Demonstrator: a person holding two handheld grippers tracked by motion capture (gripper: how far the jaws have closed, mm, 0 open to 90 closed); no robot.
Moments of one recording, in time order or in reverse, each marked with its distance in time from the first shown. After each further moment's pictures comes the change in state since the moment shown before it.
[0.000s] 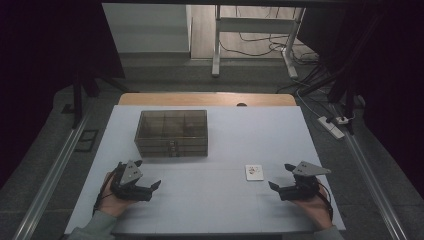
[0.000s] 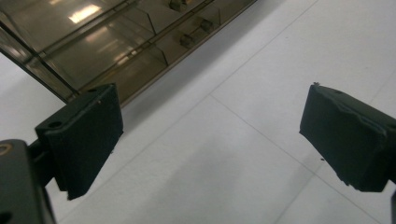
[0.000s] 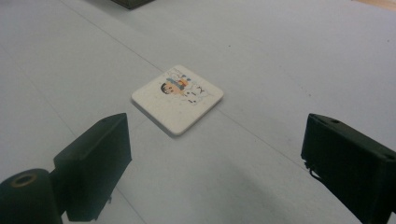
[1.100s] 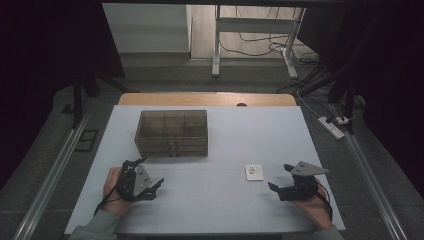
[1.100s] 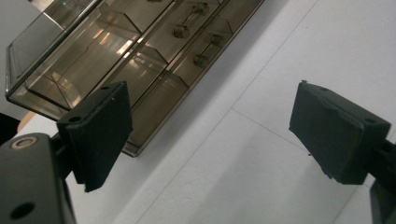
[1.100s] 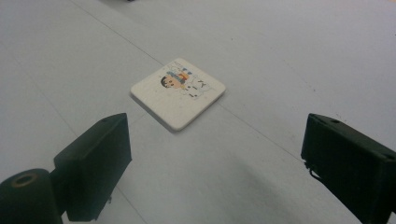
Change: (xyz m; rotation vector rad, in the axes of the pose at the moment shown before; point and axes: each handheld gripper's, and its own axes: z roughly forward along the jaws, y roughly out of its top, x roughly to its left) left arm -0.020 0.007 0.005 -0.008 0.171 0.259; right arm 0.001 -0.001 0.003 0.019 -0.001 -0.008
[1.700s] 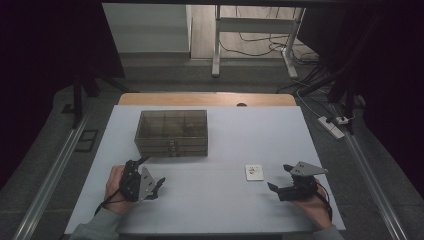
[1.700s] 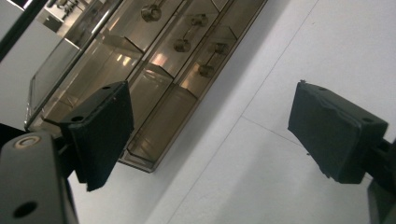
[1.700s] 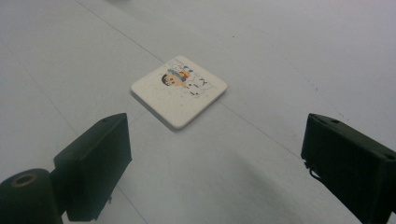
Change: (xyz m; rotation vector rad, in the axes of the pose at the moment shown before) left arm -0.007 0.001 0.004 -0.028 0.068 0.119; right arm 0.000 0.000 0.001 0.010 0.009 -0.007
